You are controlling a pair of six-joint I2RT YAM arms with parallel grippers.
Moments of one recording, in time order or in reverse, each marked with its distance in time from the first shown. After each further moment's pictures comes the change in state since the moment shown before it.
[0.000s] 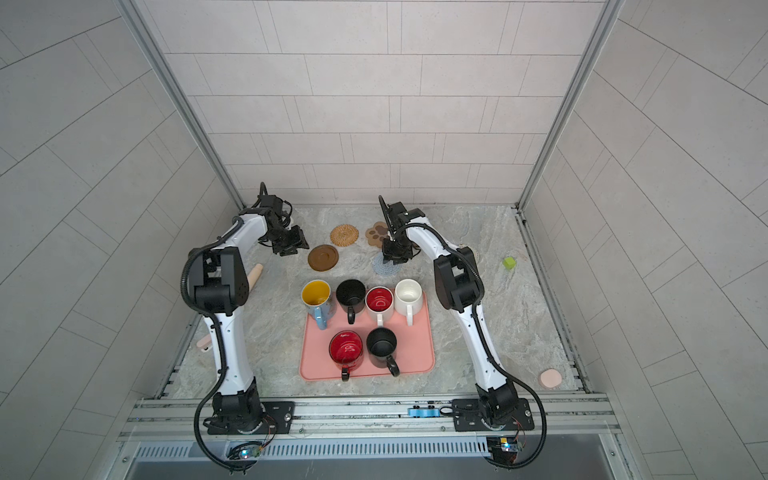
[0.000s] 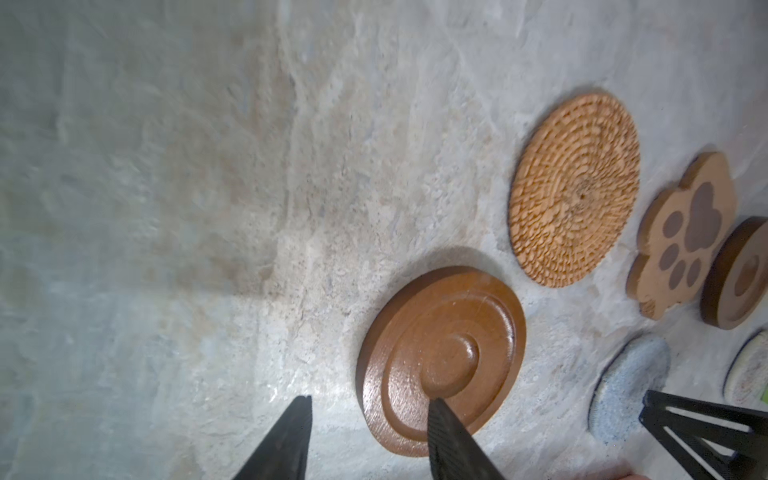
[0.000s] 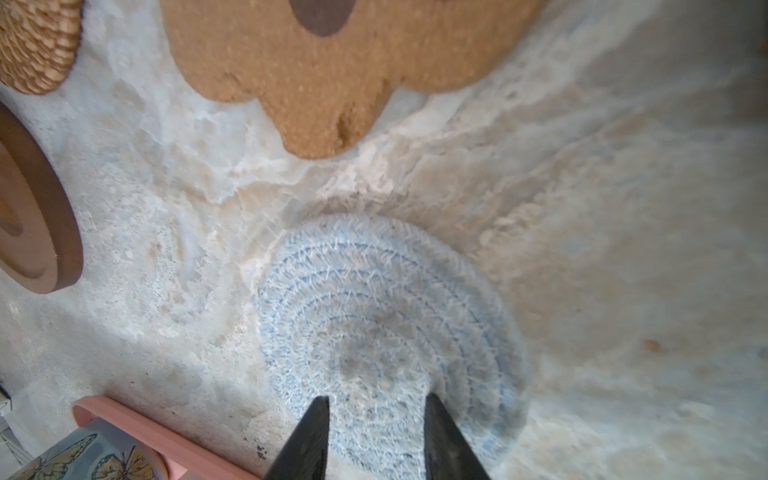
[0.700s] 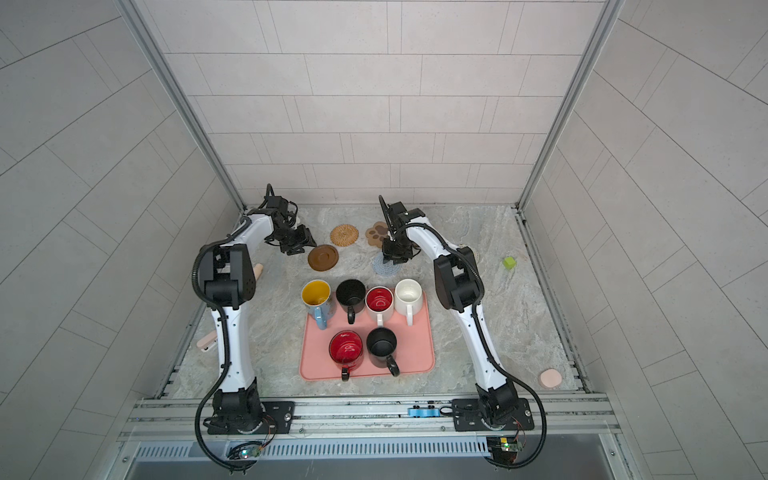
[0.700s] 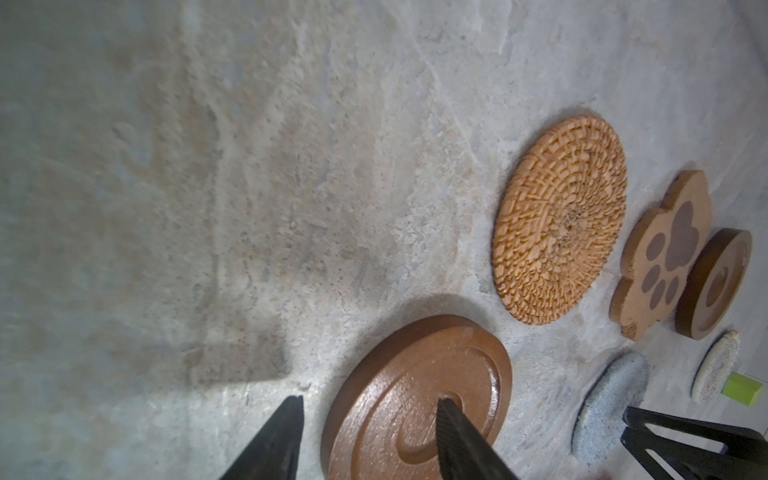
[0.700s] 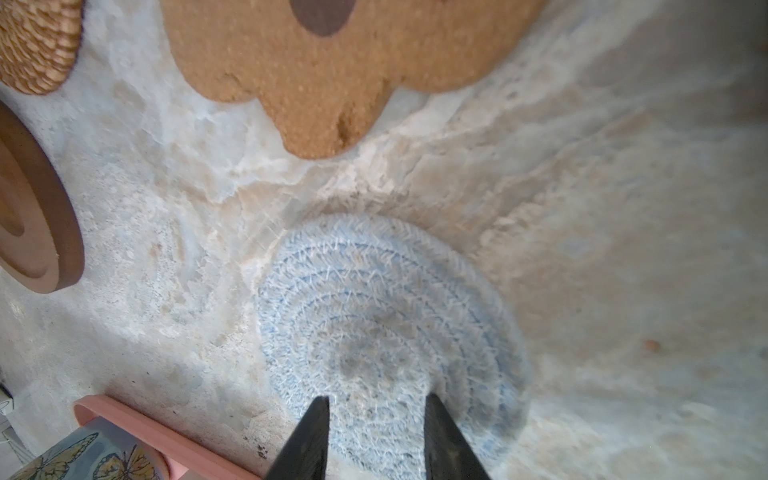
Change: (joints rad) left arm -0.011 0.103 0.072 0.024 0.076 -0.007; right arm 0.000 0.000 0.000 0.000 -0.002 0.001
